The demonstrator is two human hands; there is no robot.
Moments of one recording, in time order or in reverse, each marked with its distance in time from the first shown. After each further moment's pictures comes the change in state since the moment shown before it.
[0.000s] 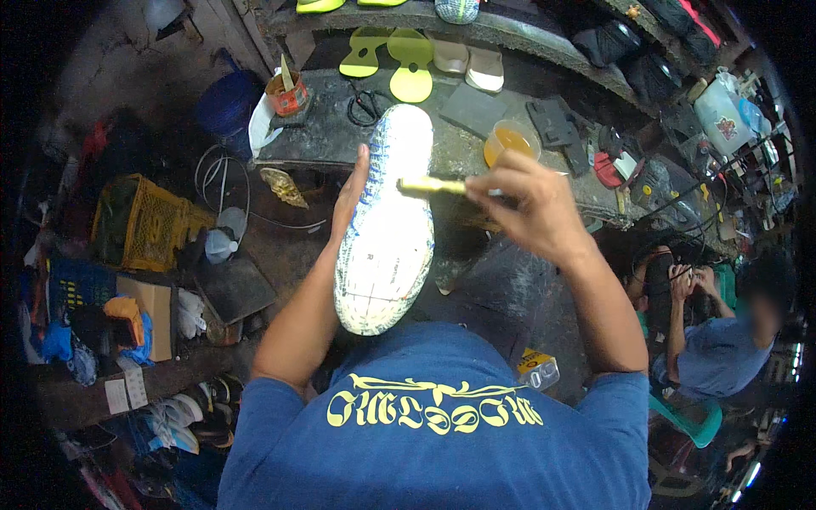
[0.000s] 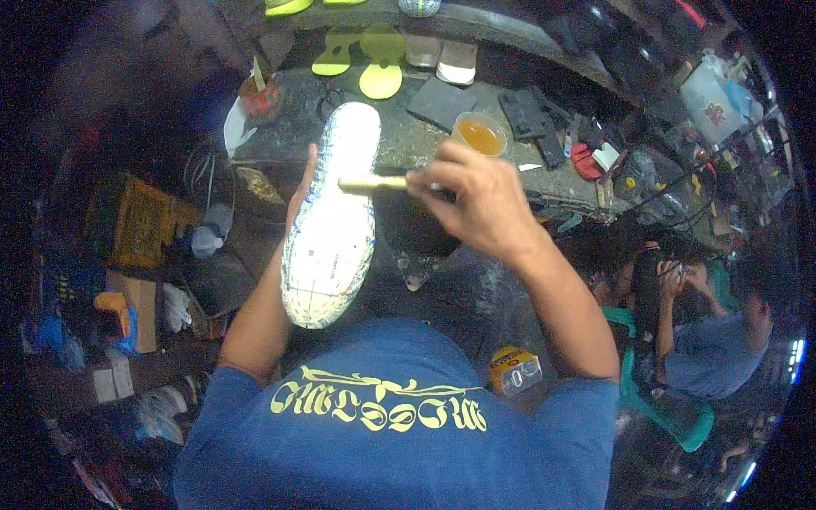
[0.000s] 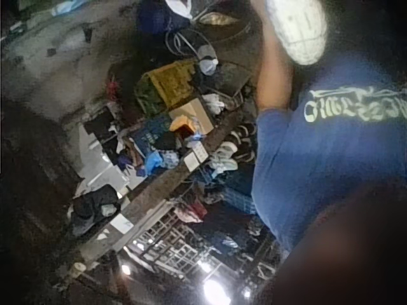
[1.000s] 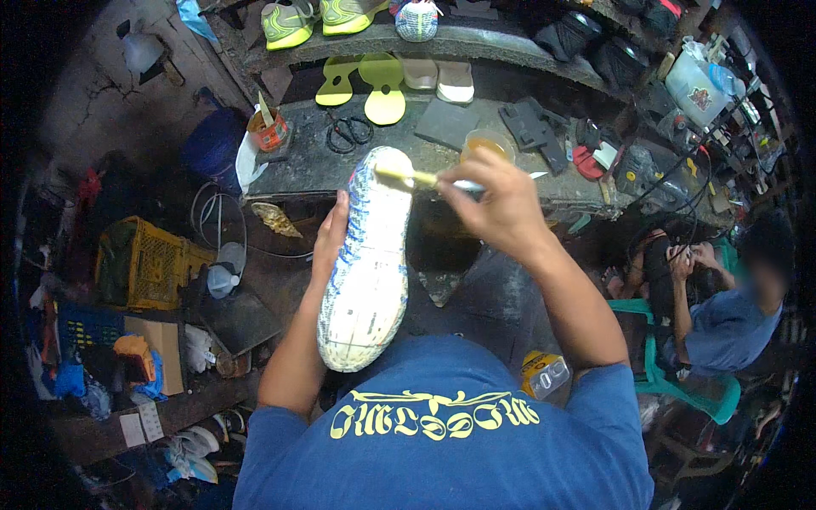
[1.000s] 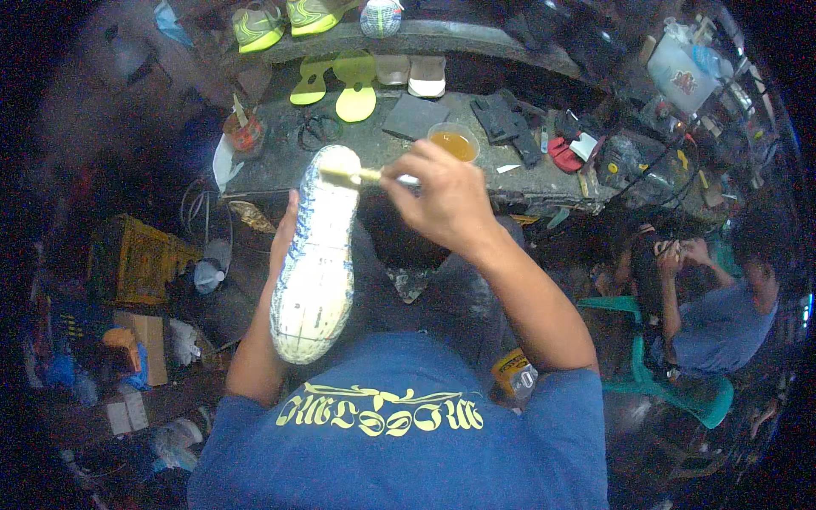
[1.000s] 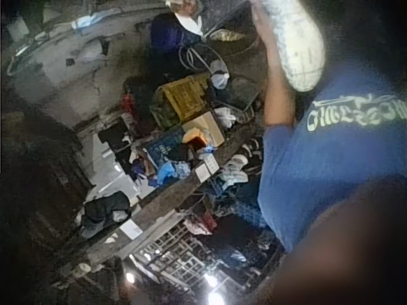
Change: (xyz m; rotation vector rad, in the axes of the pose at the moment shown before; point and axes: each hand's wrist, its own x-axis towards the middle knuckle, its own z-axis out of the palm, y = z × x) left_hand -0.023 0.004 0.004 0.338 0.024 0.144; right_hand -0.009 0.032 0.033 0.075 0.257 0.083
